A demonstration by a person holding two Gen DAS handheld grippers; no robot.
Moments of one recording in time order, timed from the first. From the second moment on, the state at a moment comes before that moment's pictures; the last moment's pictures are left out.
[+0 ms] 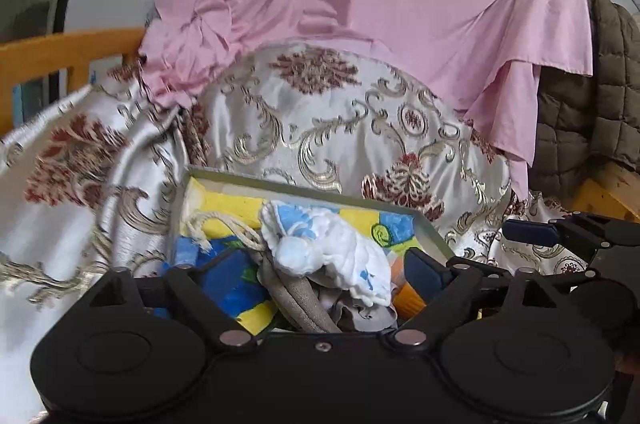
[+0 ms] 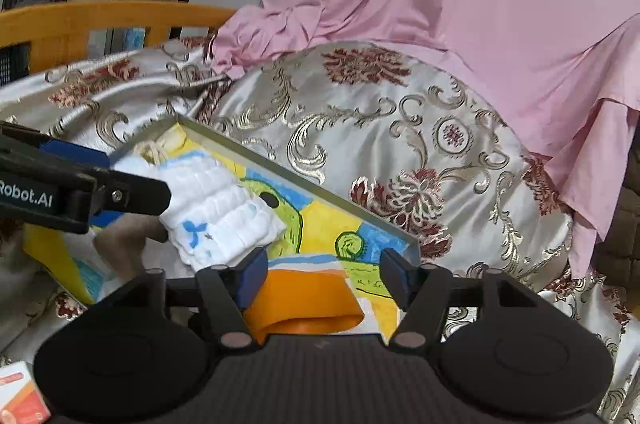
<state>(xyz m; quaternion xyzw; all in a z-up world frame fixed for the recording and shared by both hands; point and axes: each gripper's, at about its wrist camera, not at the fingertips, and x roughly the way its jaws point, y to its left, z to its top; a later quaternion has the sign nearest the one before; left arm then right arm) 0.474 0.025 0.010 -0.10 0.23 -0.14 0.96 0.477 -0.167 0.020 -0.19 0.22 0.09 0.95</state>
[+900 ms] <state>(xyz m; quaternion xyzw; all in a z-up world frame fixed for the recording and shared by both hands) 0.273 0.026 0.095 -0.10 0.12 -0.08 0.99 0.296 -0.193 0.116 -0.11 0.12 0.09 0.98</state>
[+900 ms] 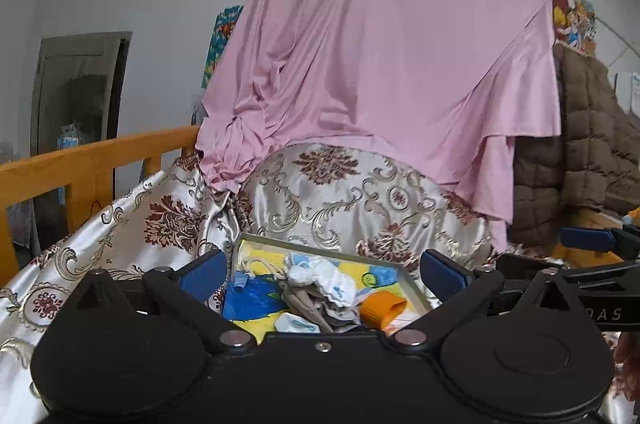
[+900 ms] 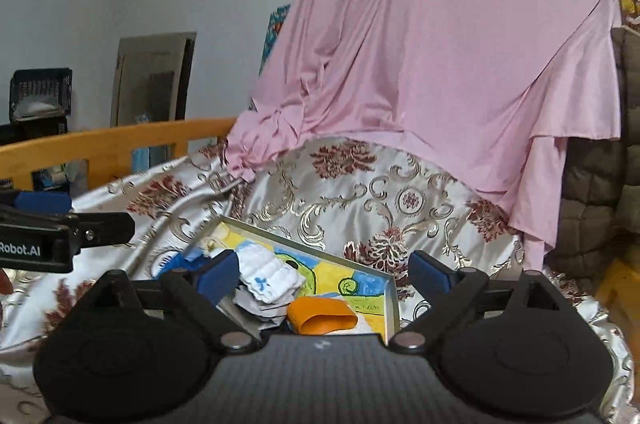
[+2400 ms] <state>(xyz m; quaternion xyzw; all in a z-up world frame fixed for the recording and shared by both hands) 0.099 0.035 0.028 -0.05 0.10 -0.11 0.99 0.081 -0.211 0.045 -0.01 0.11 0.02 0.99</state>
